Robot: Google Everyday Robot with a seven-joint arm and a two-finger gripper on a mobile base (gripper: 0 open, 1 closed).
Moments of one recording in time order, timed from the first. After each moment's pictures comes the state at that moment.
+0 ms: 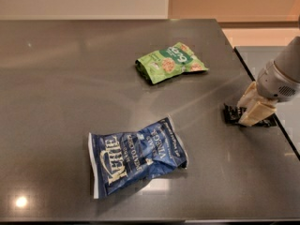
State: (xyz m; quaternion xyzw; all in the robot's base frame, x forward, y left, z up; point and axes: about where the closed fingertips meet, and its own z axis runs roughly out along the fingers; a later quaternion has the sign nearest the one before) arm 0.499 -0.266 0.824 -0.61 0.78 0.09 0.12
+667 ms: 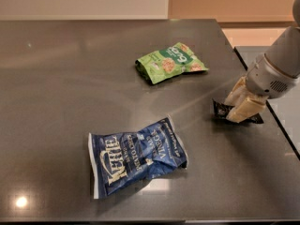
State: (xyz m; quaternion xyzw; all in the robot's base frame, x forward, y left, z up) arm 0.481 -0.217 0.854 -0.63 0.76 0.11 0.14
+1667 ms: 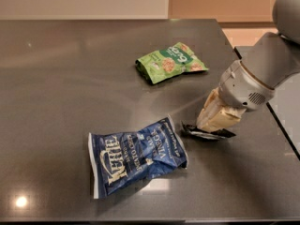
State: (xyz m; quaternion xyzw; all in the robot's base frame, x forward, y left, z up) arm 0.427 -0.132 0.869 -0.68 0.70 0.18 0.15
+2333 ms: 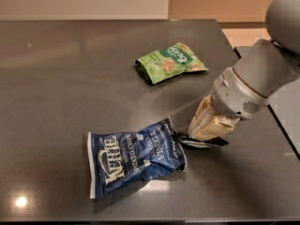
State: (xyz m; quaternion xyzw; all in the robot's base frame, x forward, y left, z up) arm 0.403 -0.107 0.869 -0.70 0.67 0.20 0.16
